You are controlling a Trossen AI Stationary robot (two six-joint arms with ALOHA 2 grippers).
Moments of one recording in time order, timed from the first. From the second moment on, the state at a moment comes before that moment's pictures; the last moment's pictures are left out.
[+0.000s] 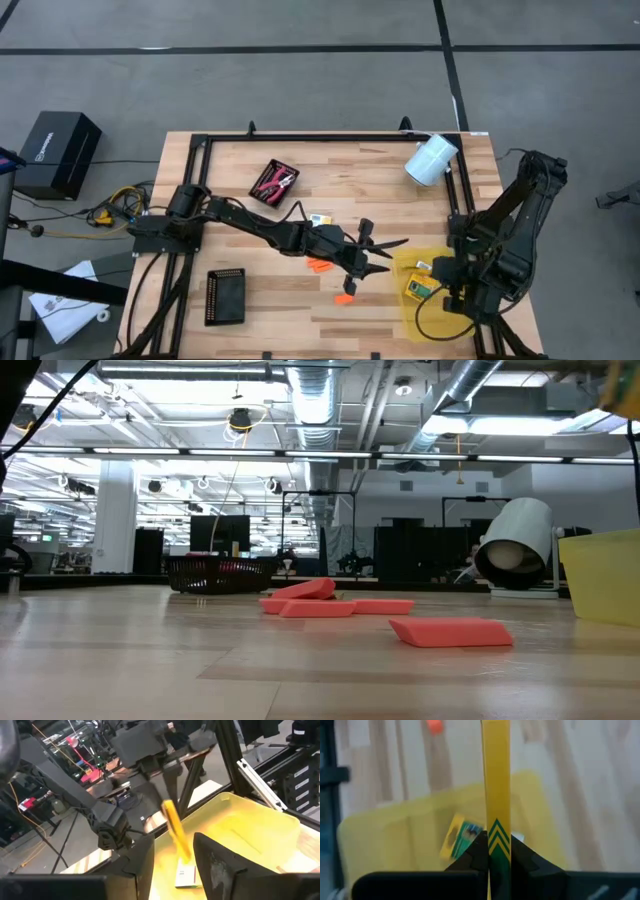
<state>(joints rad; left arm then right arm) -0.24 2.03 1.49 0.38 -0.08 0.49 1.07 1.28 1.08 -1.24 0.48 1.21</state>
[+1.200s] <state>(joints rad) -0.31 2.03 1.44 0.17 -0.09 0.28 1.18 1.37 1.08 -1.08 0.54 1.50</state>
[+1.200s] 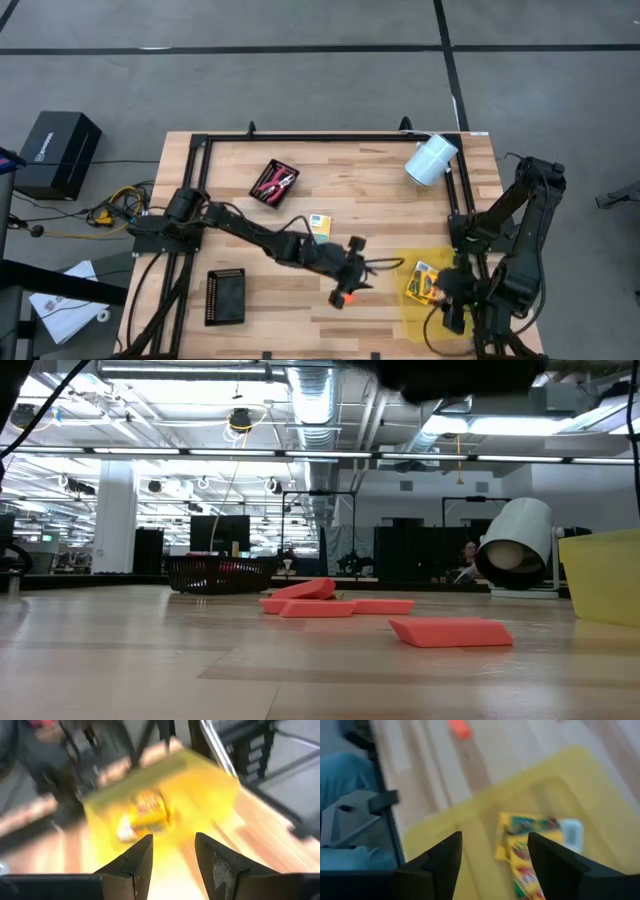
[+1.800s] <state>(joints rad) -0.37 1.84 1.02 0.19 -0.60 -0.01 0.81 1.66 1.07 -0.81 0.63 0.94</state>
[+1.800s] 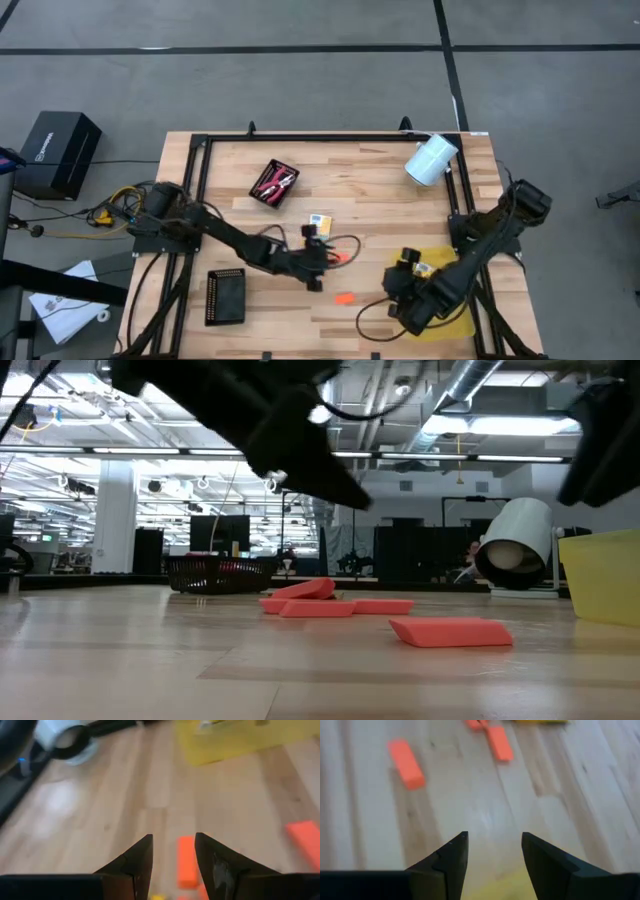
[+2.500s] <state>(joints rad) -0.37 1.68 0.76 0.01 -0.59 0.04 0.71 1.64 1.08 -0.67 0.56 0.75</state>
